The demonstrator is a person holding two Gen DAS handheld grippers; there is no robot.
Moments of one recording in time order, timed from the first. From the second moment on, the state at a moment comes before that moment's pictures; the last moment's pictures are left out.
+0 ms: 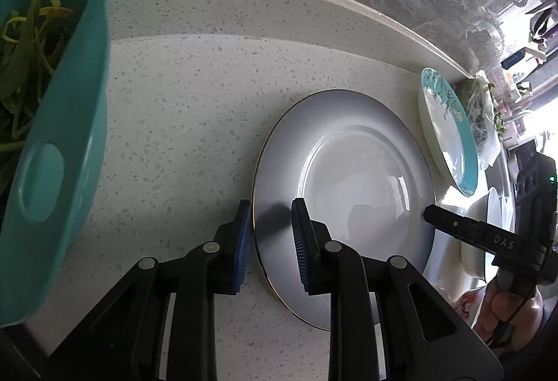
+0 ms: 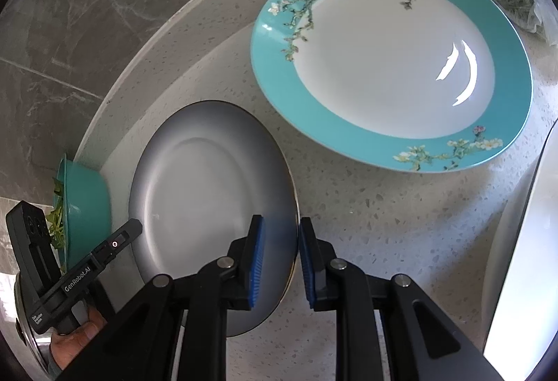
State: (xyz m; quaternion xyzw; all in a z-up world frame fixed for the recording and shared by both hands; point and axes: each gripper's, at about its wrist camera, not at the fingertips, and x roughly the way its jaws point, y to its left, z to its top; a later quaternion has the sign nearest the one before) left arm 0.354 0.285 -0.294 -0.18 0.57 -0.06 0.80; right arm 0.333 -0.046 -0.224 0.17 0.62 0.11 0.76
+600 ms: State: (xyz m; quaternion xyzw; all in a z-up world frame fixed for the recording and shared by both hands) left arm 0.344 0.291 -0.296 -0.19 0.58 -0.06 0.79; right arm 0.321 -0.047 -0.223 0.16 0.62 0.11 0.76
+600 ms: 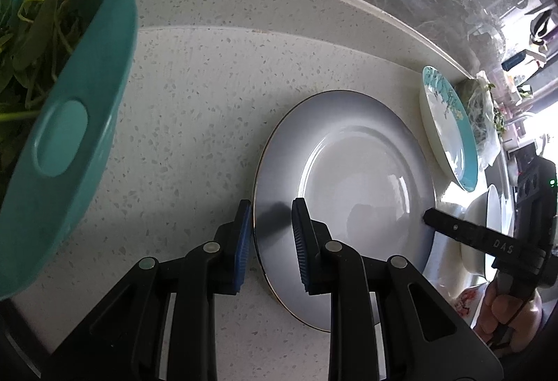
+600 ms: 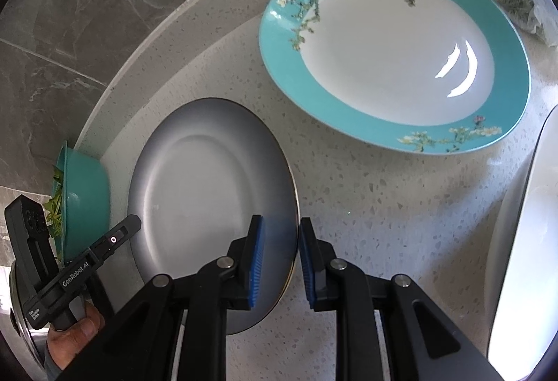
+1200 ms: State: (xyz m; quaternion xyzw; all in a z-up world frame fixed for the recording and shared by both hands) left arm 0.371 0.280 -0.290 -0.15 0.61 -0.06 0.77; right arm 0.356 -0.060 -0.225 0.19 0.67 0.12 0.71
